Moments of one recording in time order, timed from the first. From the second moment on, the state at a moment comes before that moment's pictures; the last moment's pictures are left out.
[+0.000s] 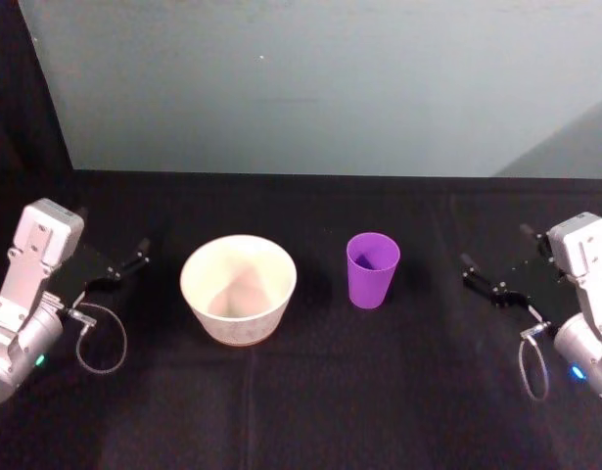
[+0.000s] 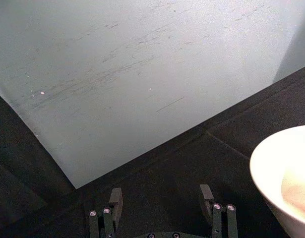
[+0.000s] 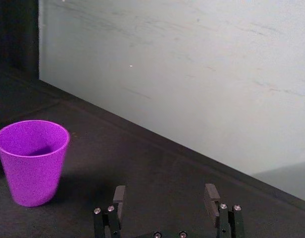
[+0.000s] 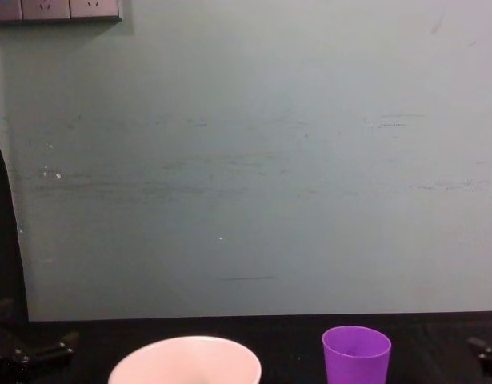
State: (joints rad) left arm -0.20 0.60 0.45 -1.41 -0.25 -0.12 0.03; right arm 0.21 0.58 -0.45 -1.40 0.26 -0.11 0.00
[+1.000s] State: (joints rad) left arm -0.20 0.60 0.45 -1.41 -0.25 -0.12 0.03; right arm 0.27 0.45 -0.52 -1.32 0.15 -0.09 0.15
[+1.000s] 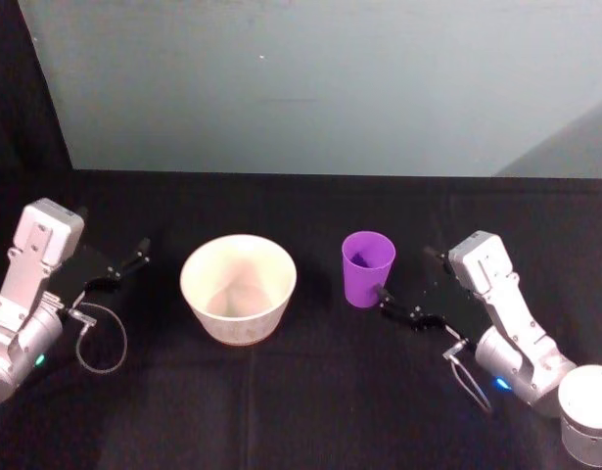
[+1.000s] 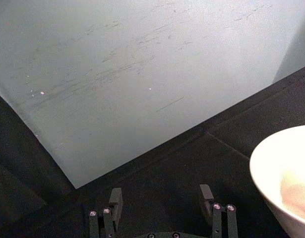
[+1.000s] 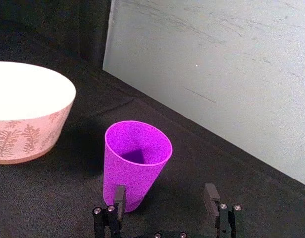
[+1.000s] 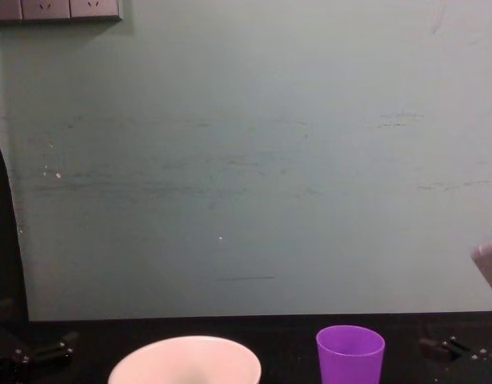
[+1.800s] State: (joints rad) left arm -0.20 0.60 0.45 -1.41 -0.25 -0.12 0.03; right arm 0.29 0.38 -0.49 -1.28 0.17 -0.10 0.27
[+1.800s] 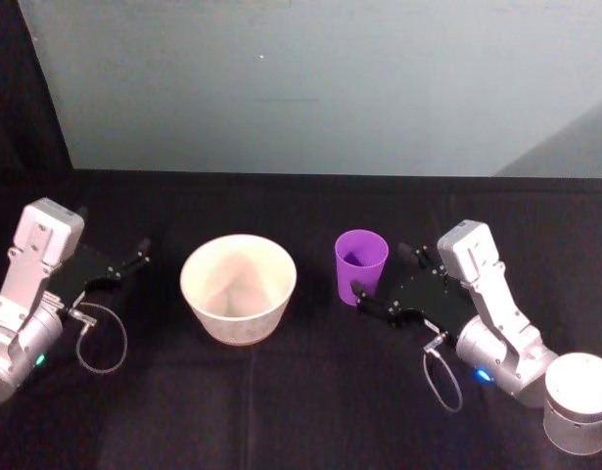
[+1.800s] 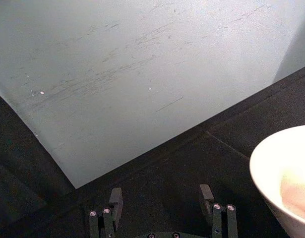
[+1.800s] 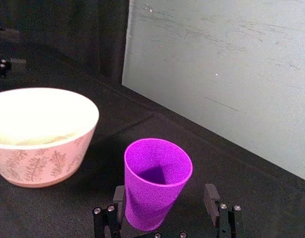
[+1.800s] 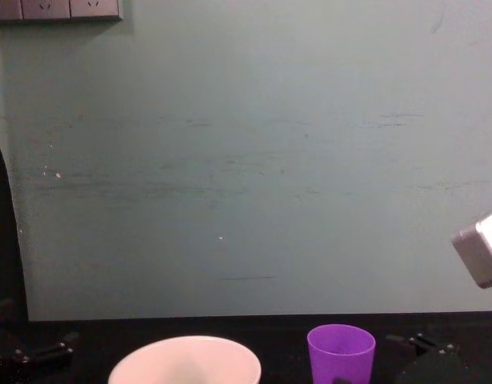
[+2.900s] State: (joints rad) left arm -0.20 0.60 0.45 -1.41 -0.25 -0.12 0.03; right arm 0.35 0.27 -0.41 -1.12 0.24 -0.15 0.44
